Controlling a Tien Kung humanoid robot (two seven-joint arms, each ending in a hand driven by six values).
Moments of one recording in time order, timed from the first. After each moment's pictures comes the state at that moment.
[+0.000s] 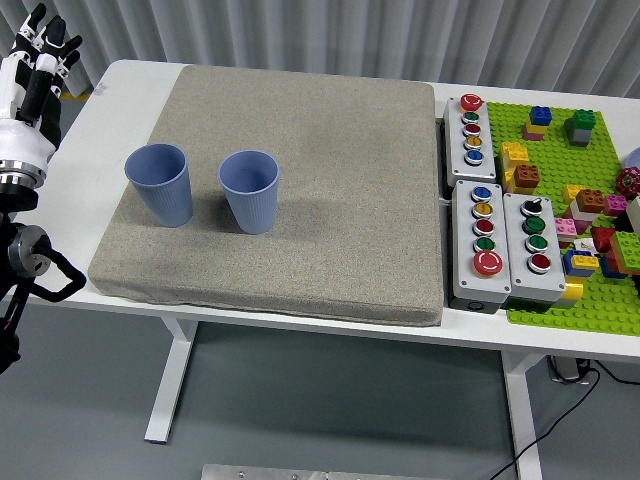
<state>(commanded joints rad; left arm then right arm) -0.35 0.36 -1.40 -1.27 0.88 0.08 -0.23 0.12 -0.09 1.32 0.18 -1.32 -0.05 -0.19</state>
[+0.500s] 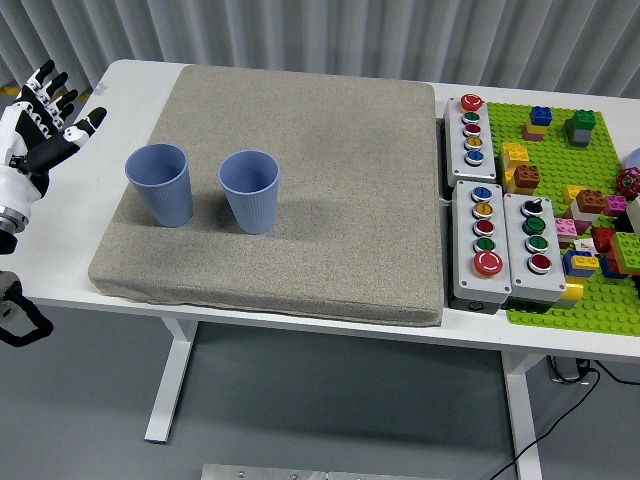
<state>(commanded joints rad) -0.20 0.42 -1.41 -1.34 0.90 0.05 -0.20 0.11 -0.10 1.33 0.18 -1.34 -0.04 -0.19</state>
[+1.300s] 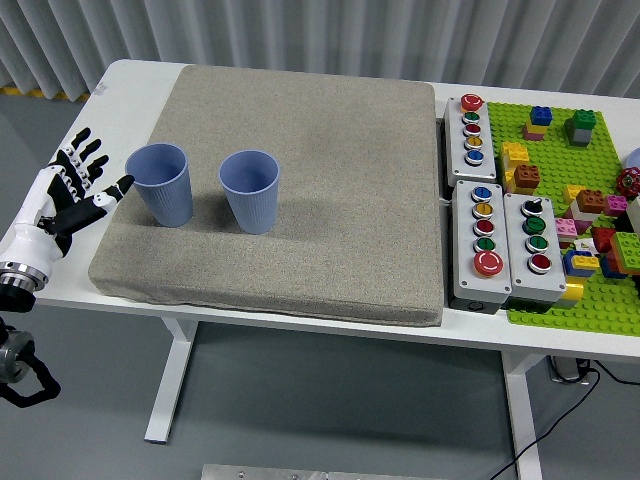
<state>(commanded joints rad) -0.03 0.40 -1.34 -1.43 0.96 0.09 -0.20 0.12 -0.10 1.33 0.18 -1.34 -0.04 -0.19</state>
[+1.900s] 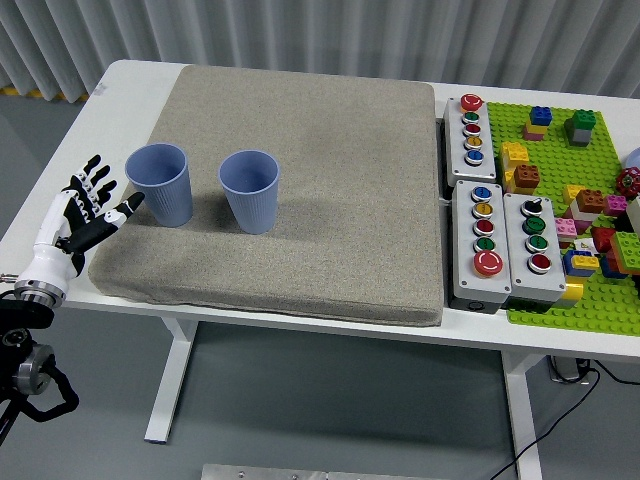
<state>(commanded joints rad) -0.04 0.35 -1.30 -1.35 0.99 0.13 -0.21 0.13 -0.10 1.31 0.18 -1.32 -0.04 -0.19</state>
